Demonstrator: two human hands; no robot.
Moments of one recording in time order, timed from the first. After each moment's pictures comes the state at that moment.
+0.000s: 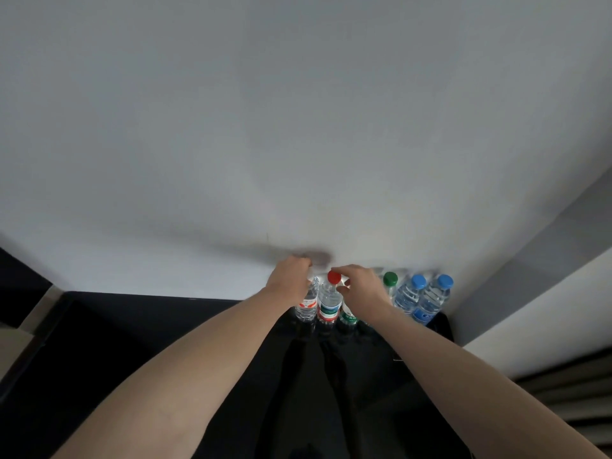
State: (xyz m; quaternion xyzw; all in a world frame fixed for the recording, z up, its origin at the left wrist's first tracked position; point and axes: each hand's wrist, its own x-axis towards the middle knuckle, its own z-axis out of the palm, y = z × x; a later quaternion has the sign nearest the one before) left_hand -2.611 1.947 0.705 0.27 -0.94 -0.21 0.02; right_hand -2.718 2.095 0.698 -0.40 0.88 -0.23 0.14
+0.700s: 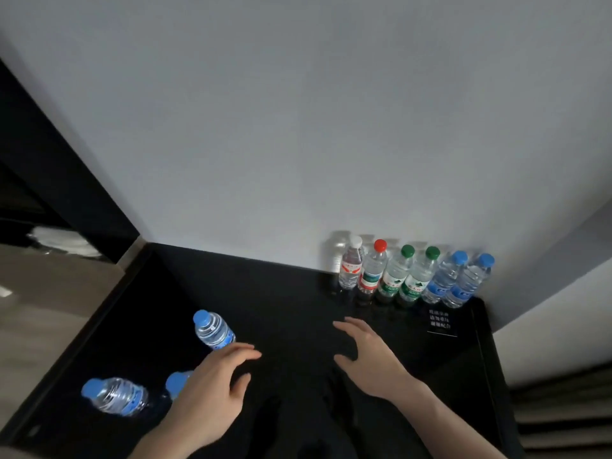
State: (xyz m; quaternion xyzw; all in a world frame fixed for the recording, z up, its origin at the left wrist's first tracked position) left_hand -2.248 2.049 0.731 0.36 -0.88 -0.30 0.04; right_hand -2.516 2.191 0.702 -0.44 0.81 -0.21 0.33
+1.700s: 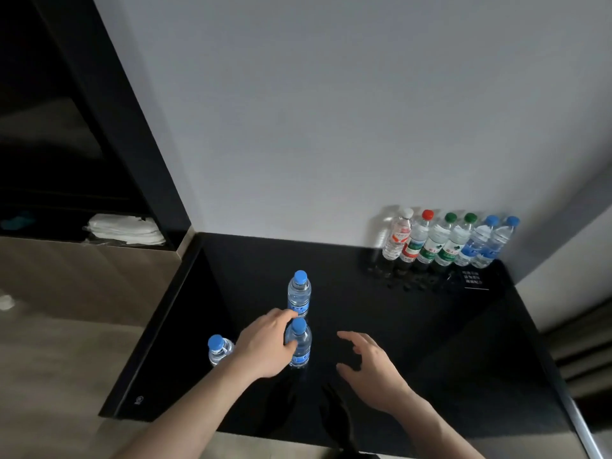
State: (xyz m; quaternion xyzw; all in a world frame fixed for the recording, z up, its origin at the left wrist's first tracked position) left_hand -2.095 1.956 0.716 0.29 -0.93 -0.24 -0.04; right_hand -2.239 2.153 0.685 -0.37 0.84 -0.28 0.30
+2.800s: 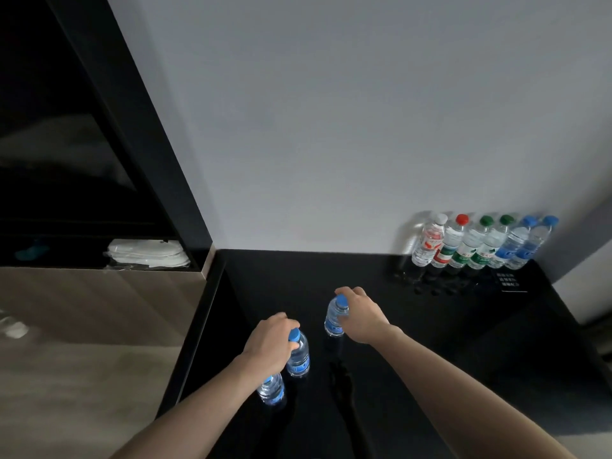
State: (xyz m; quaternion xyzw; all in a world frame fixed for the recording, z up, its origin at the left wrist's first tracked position) left_hand -2.073 1.834 0.682 0.27 -0.94 -0.20 -0.03; right_hand -2.256 1.966 0.696 -0.36 0.88 -0.19 0.26
